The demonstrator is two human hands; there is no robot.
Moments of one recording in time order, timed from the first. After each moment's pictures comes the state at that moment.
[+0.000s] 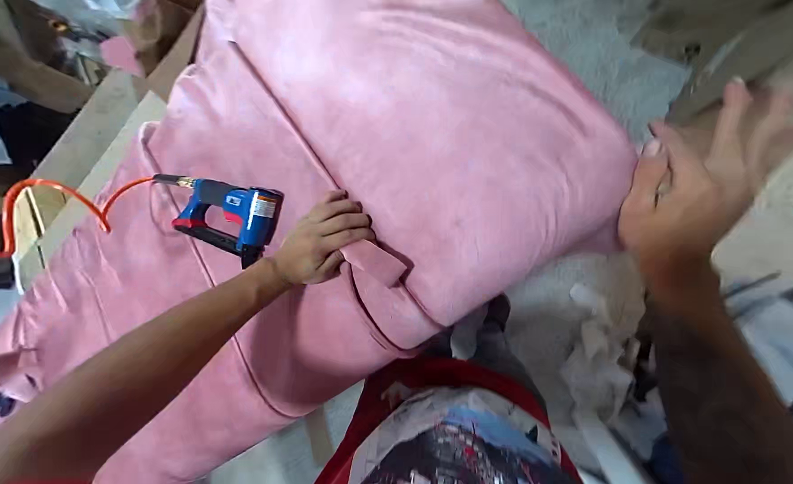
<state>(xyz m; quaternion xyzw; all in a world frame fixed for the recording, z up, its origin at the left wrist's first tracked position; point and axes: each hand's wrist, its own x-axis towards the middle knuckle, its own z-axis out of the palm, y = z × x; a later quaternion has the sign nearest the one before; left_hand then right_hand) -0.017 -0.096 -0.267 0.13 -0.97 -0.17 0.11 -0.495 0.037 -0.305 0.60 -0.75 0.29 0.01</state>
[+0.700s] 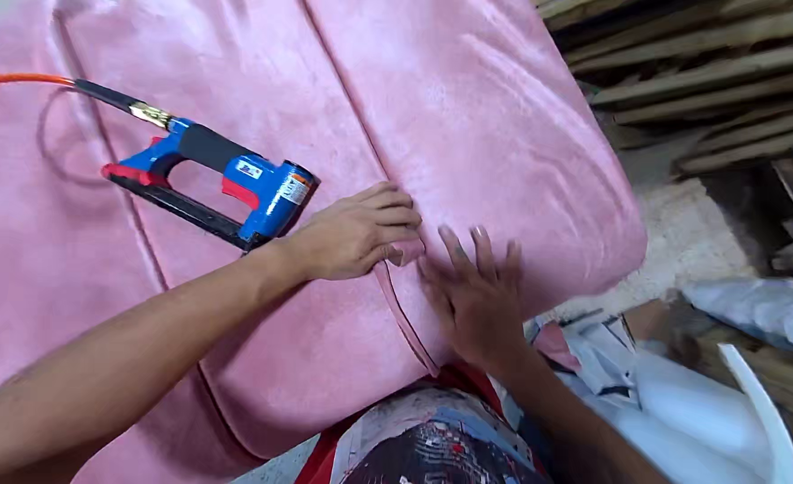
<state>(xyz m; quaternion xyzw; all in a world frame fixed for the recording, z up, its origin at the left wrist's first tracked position) -0.004 -0.131 -0.265 0.14 -0.96 -0.23 0.12 -0.239 0.024 -0.261 0.79 -0.60 0.09 -0.08</state>
